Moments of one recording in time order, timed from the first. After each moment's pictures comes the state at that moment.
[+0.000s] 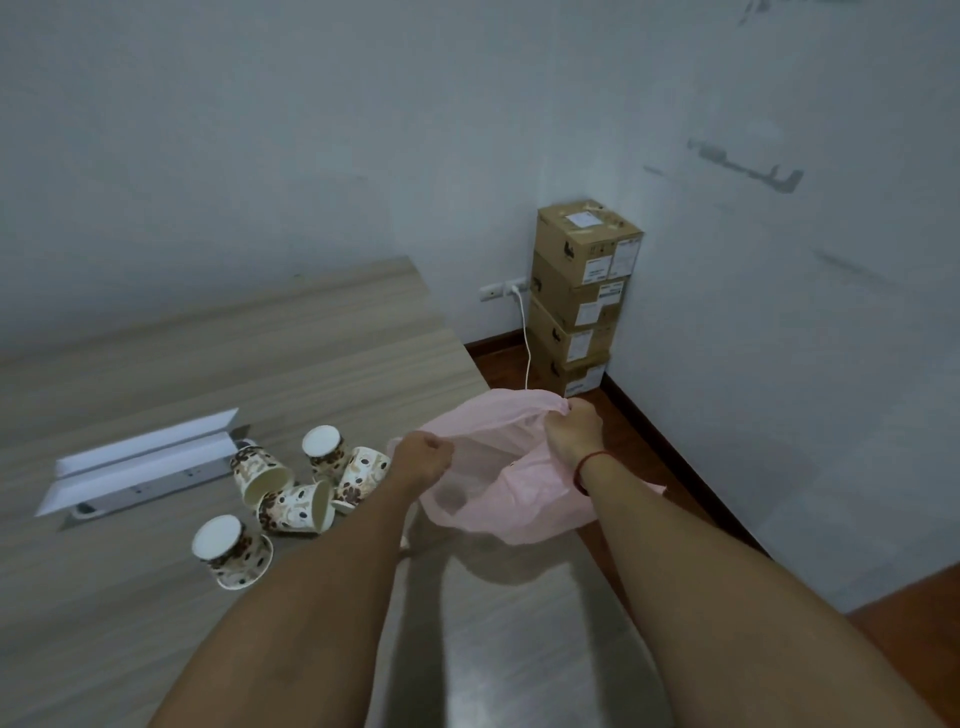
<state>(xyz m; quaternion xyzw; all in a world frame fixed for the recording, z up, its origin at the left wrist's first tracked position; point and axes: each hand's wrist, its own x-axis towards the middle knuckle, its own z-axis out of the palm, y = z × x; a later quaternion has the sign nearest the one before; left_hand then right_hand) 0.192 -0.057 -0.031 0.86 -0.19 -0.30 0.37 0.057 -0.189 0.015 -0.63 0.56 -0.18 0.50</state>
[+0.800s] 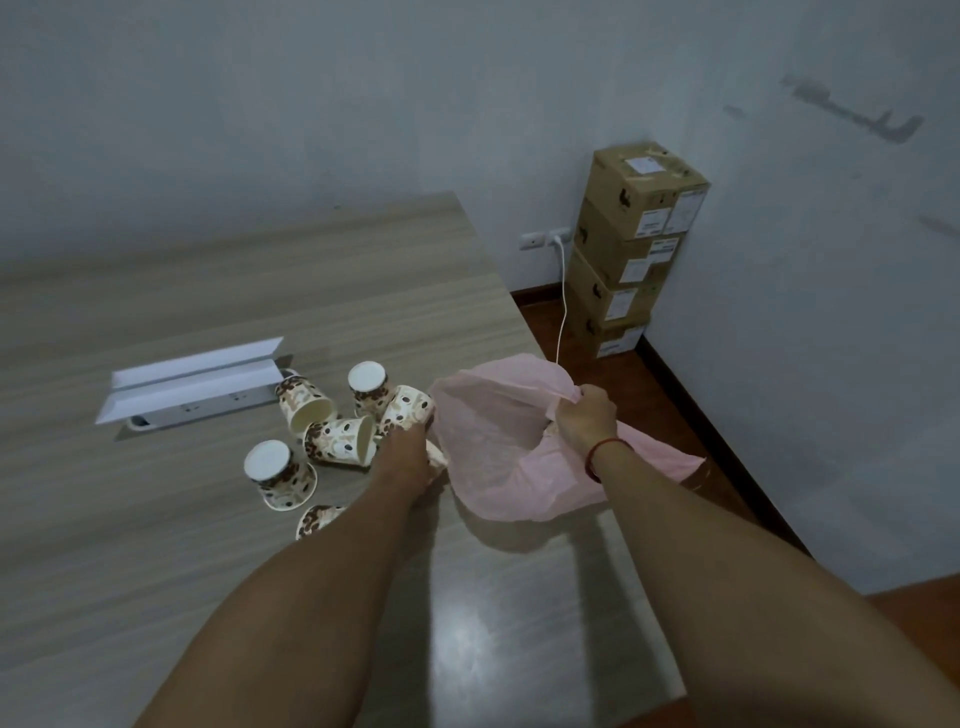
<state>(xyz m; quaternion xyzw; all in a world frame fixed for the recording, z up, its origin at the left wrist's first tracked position) 0.217 0.029 -0.094 0.94 -0.29 -0.17 0.06 0.085 -0.145 -0.032 -0.69 0.55 -0.12 0.46</state>
